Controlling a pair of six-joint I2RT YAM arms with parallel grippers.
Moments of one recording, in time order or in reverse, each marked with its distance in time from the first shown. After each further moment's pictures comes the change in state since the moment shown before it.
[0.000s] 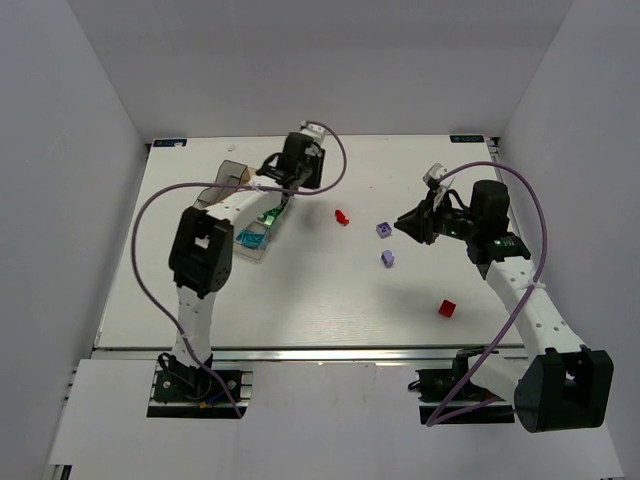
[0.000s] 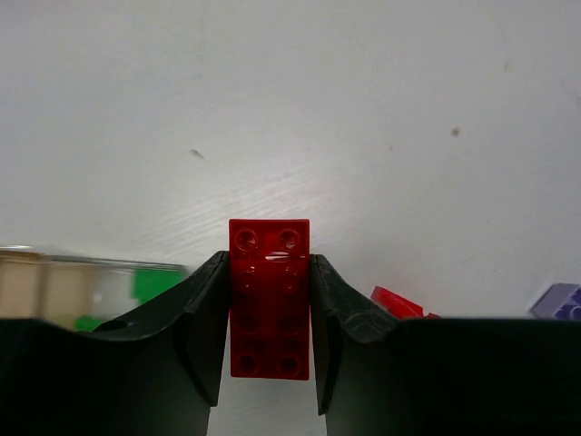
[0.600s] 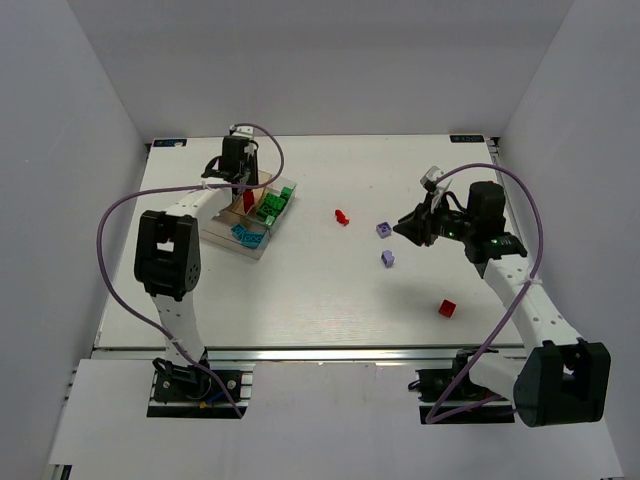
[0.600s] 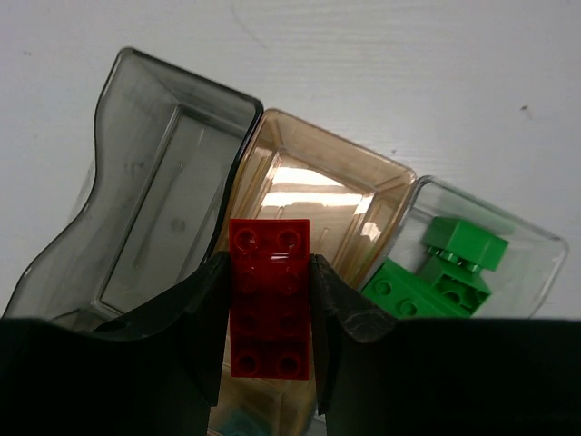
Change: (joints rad) left arm 0.288 -0.177 -0.240 0.030 -0.095 0.016; right arm 0.000 0.026 -0.018 0.000 0.011 -0.022
